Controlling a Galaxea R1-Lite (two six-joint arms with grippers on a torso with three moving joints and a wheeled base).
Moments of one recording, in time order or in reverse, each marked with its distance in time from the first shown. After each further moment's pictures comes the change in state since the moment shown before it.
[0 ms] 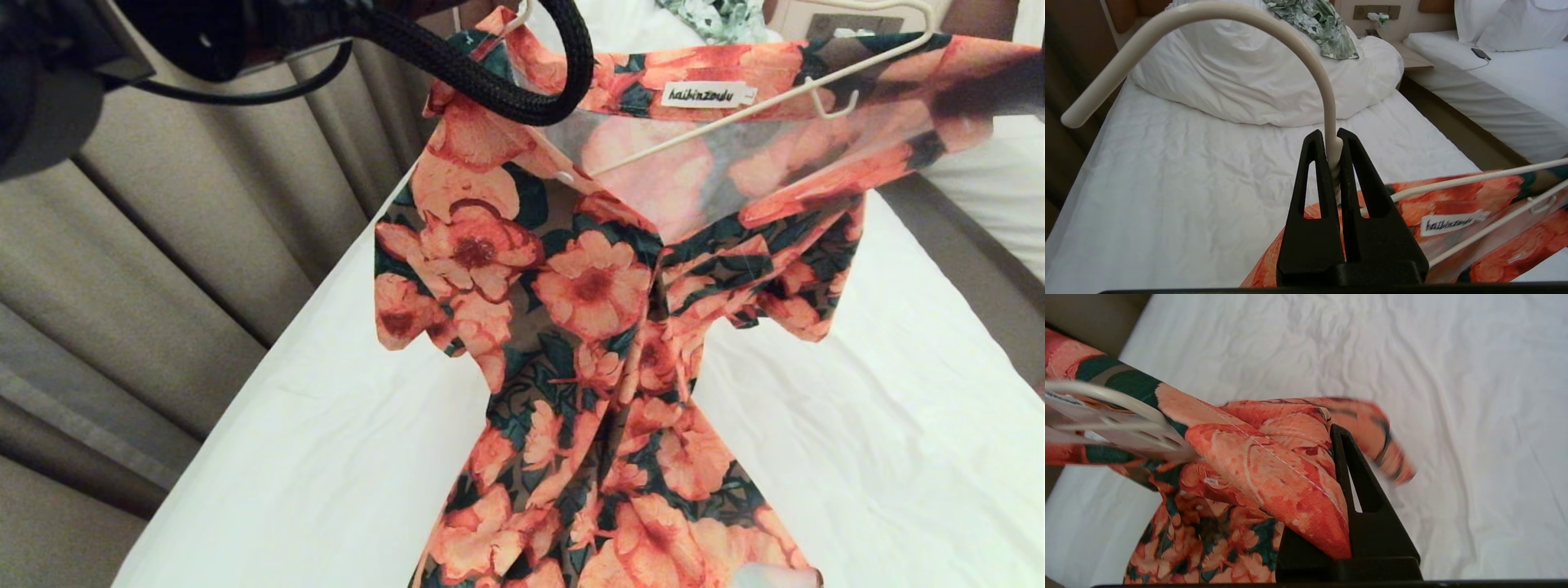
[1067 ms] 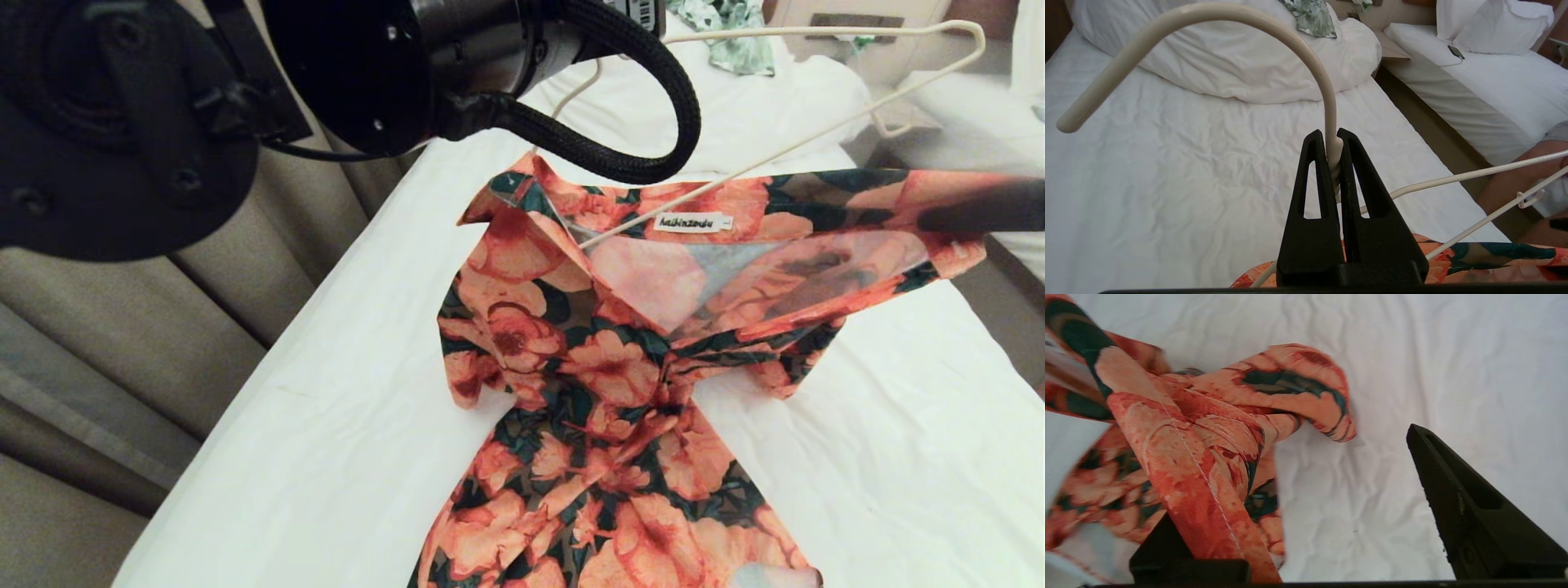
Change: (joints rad) left arm -0.029 0.100 -0.027 -0.007 0.008 -0.162; right arm -0.081 -0.116 0.290 -0.004 0.046 -0.157
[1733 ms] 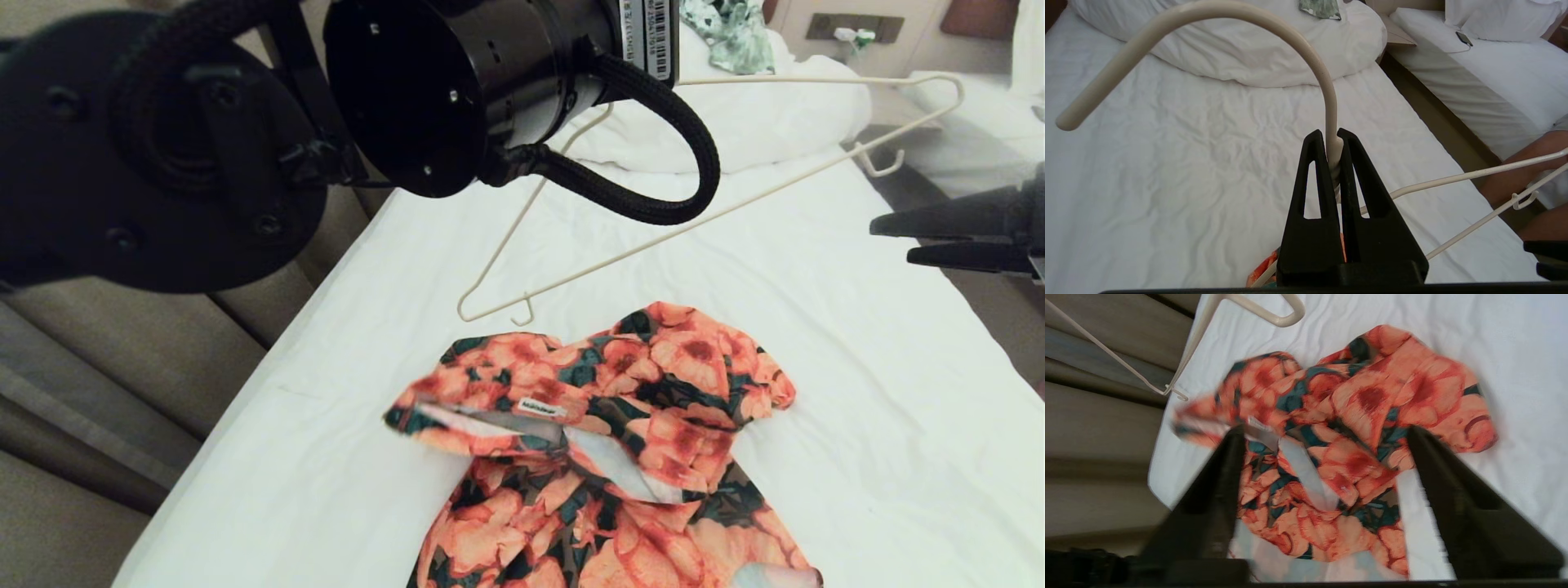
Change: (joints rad) left arm -0.001 0.028 0.023 0.000 0.019 -0.034; right arm -0.036 -0.041 0.256 -0.294 0.325 0.308
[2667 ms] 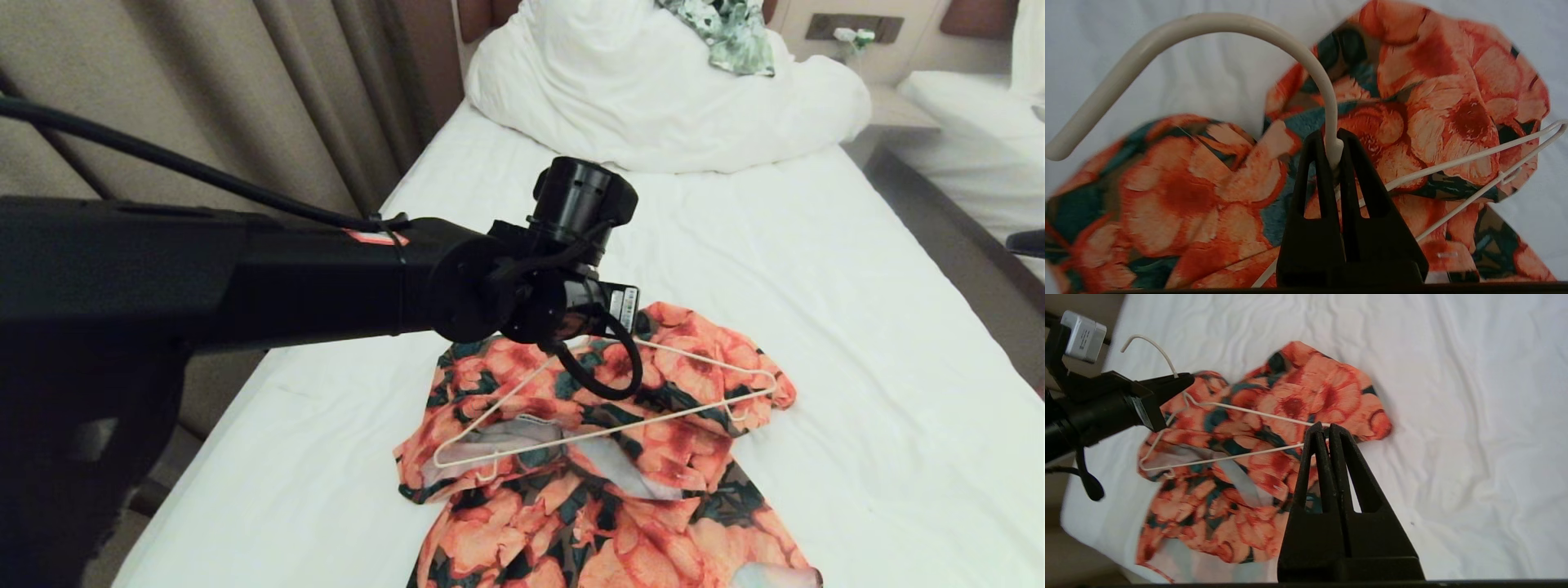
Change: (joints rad) left arm 0.172 0.289 -0.038 0.499 -0.177 -0.223; right arm -0.139 -0.117 0.015 0.103 -0.115 -0.114
